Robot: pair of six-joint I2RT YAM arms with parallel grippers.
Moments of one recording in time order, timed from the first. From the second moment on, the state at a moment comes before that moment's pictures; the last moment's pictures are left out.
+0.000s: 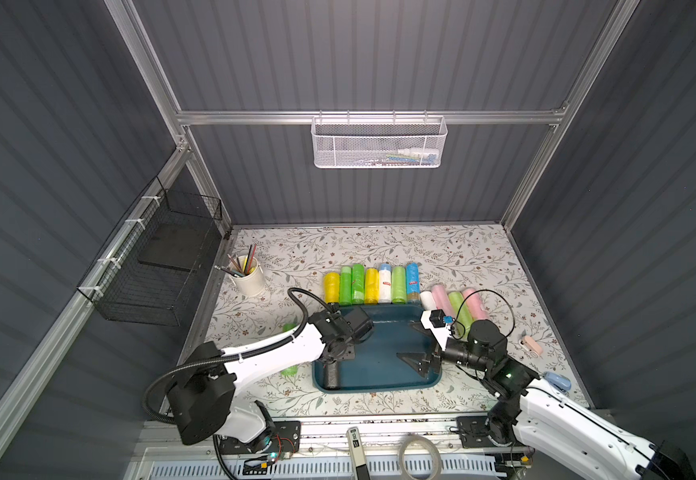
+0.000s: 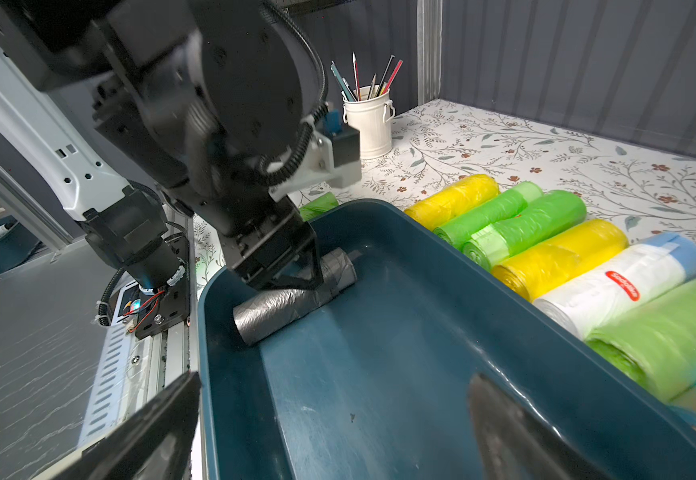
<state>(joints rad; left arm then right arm) -0.98 1.40 0.98 -0.91 -0.27 -0.95 0.63 0.71 0.29 0.17 -0.55 0.06</state>
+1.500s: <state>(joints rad) -0.43 1.36 0.66 -0.72 -0.21 -0.68 0.63 0.71 0.29 0.17 -0.55 0.06</state>
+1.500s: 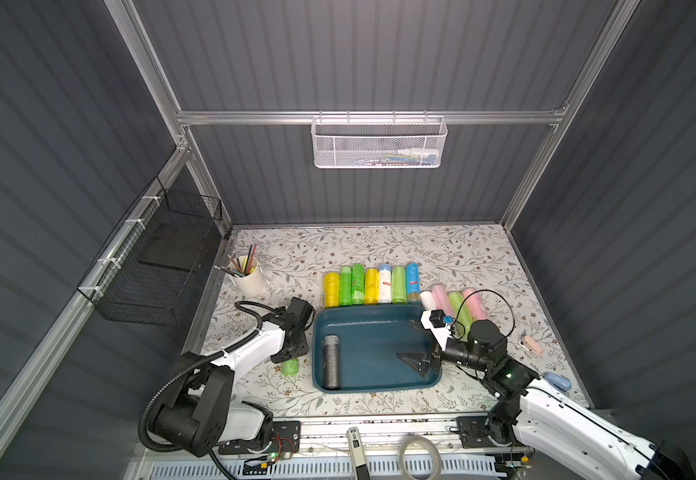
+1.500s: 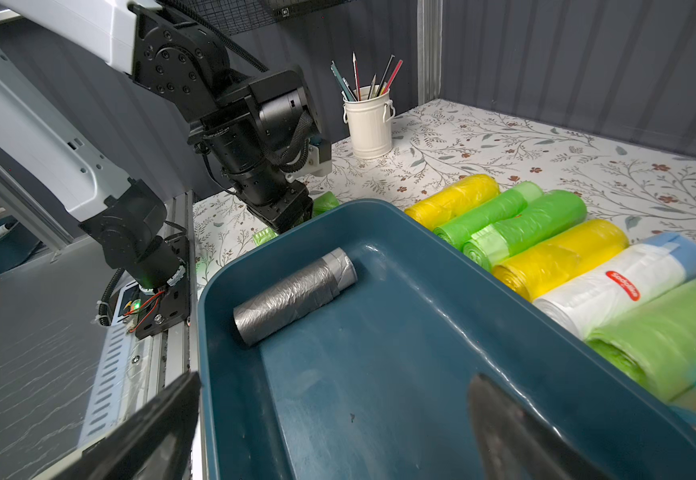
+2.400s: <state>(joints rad) -0.62 1.13 0.93 -0.94 -0.14 -0.77 0.63 0.72 0.29 0.17 -0.57 0.06</state>
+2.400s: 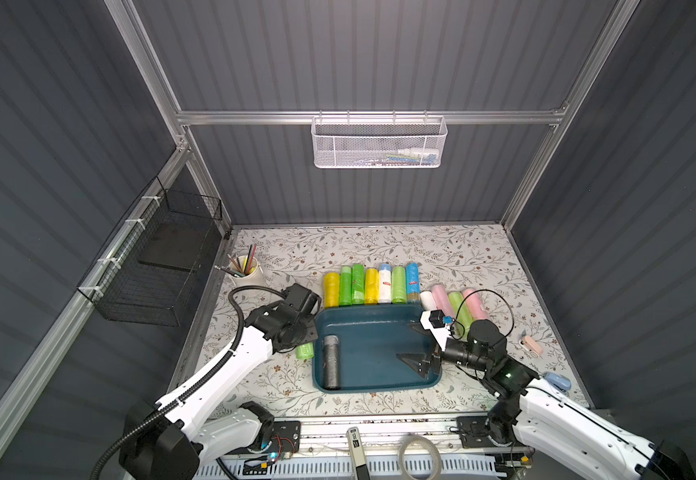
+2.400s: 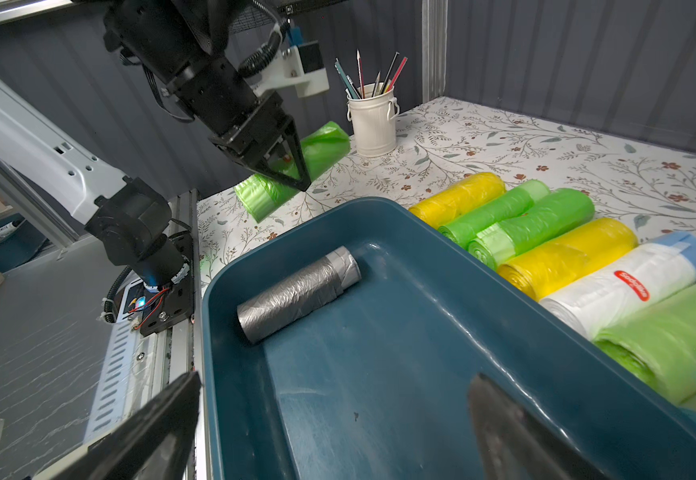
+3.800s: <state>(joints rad) -1.03 1.47 0.94 -0.73 -0.23 -1.05 0.63 0.64 0.31 0.05 -0.56 0.11</state>
